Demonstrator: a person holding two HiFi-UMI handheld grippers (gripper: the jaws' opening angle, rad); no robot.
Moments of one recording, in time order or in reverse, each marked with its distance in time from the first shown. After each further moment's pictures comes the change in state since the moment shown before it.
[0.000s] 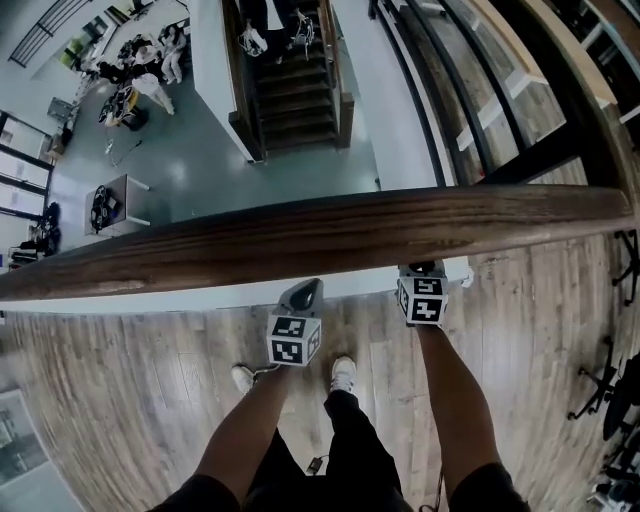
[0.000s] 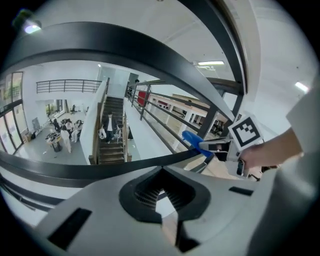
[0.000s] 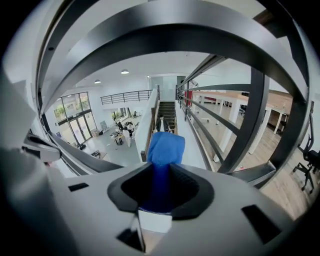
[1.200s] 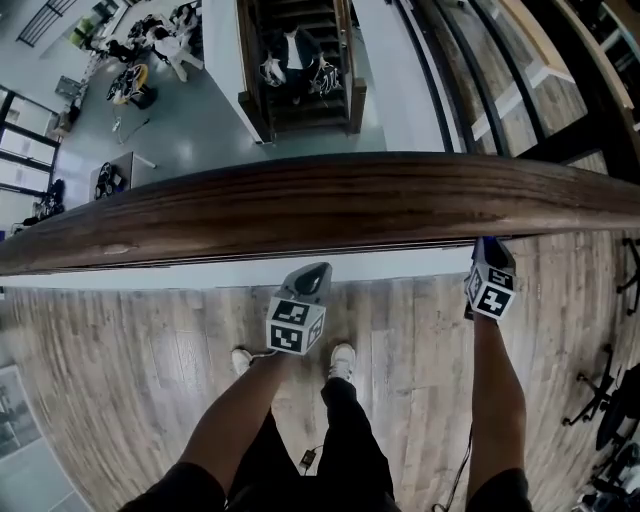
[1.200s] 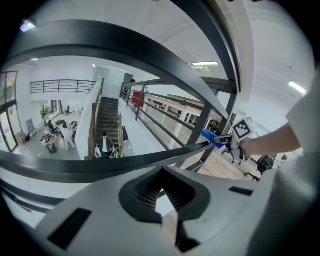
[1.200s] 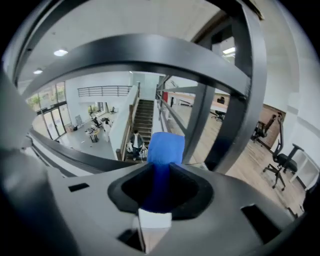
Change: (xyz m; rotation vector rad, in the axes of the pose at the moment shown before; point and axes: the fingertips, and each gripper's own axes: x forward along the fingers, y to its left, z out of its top) left arm 0.007 -0.015 -0.014 0.014 -0.008 -0.054; right arm -0.049 -0.165 -0.028 0.025 0.014 -0.283
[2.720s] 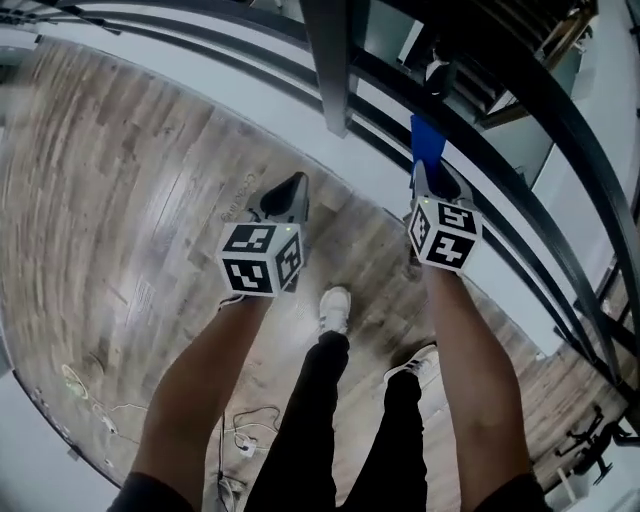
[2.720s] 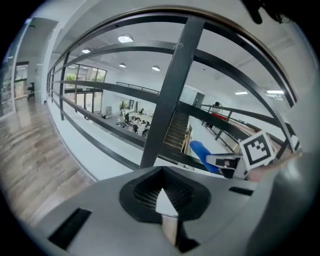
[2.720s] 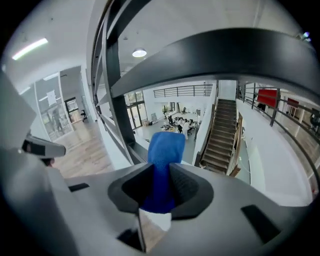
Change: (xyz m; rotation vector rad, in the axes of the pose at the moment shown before) left arm -0.439 0.640 -0.311 -0.506 -0.206 0.608; right arm -0.067 1.038 -0.085 -0.345 -0.036 0.779
